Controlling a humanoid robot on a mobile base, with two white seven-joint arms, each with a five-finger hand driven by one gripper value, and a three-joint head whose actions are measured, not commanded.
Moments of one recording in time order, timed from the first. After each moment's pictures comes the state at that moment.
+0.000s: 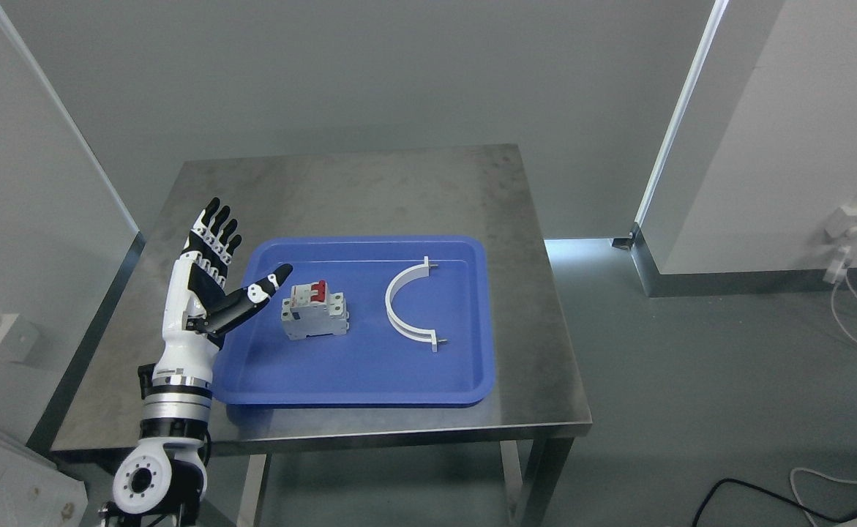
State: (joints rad) left arm -0.33 0.05 0.06 -1.68 0.18 0.02 -0.04; right arm 0.09 0.00 0.00 -0.25 0.07 0.02 -0.14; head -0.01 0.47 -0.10
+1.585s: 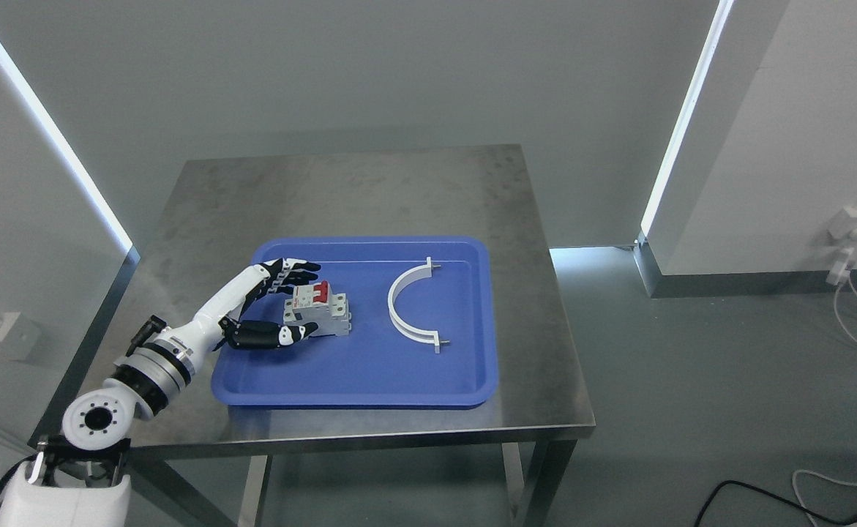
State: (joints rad) left arm -0.49 0.30 -0.03 -1.57 -0.21 0.14 -0.64; right arm 0.09 0.00 0.00 -0.25 0.07 0.02 -0.14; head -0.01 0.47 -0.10
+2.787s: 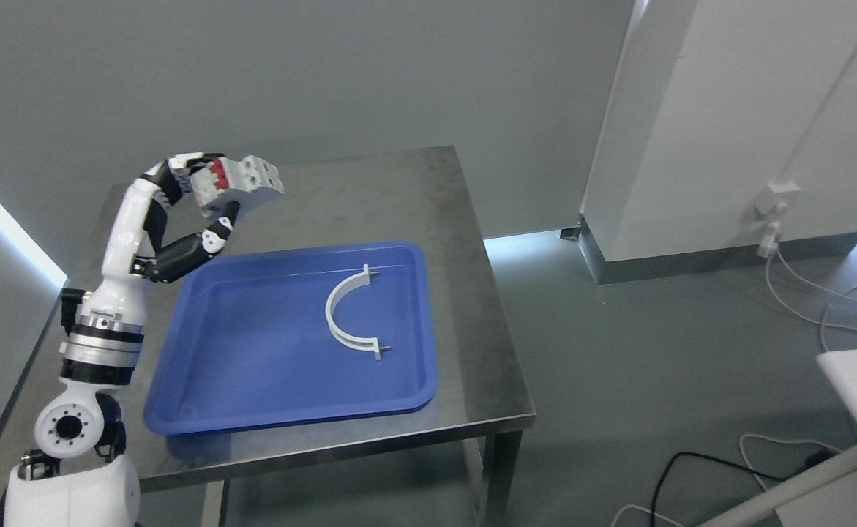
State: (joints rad) left arm -0.54 0.12 0.22 -1.49 -0.05 -0.34 -0.25; right arm 0.09 0.00 0.00 -0.25 0.07 0.02 -0.14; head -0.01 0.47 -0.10
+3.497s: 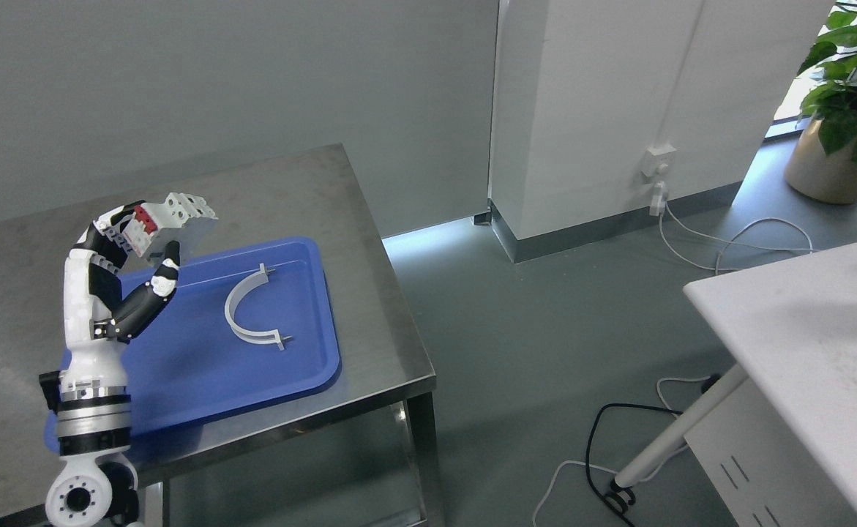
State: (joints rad) left arm -0.36 0.05 0.28 -1.56 0.00 -0.35 -0.12; right arm 0.09 0.00 0.00 -0.25 0.07 0.02 -0.14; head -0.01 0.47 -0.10
